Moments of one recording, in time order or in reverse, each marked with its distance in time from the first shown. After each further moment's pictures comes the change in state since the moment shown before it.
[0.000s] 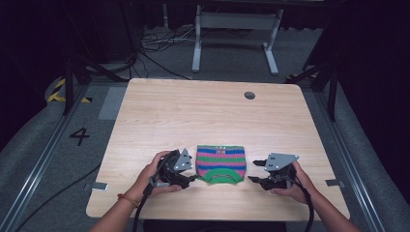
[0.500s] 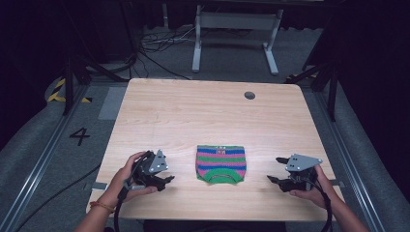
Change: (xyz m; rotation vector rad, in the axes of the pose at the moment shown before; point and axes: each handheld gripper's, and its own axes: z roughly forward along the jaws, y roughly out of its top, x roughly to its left) left arm 0.015 -0.051 -0.040 0.084 0.104 -0.059; right arm -0.015 -0.041 -0.034 0.025 -0.140 0.069
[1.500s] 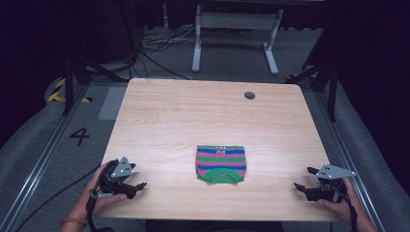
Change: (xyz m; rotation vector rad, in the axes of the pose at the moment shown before) left arm 0.019 -0.086 -0.023 -0.015 -0.007 -0.196; right arm -0.021 -0.087 -0.035 0.037 -0.119 0.236
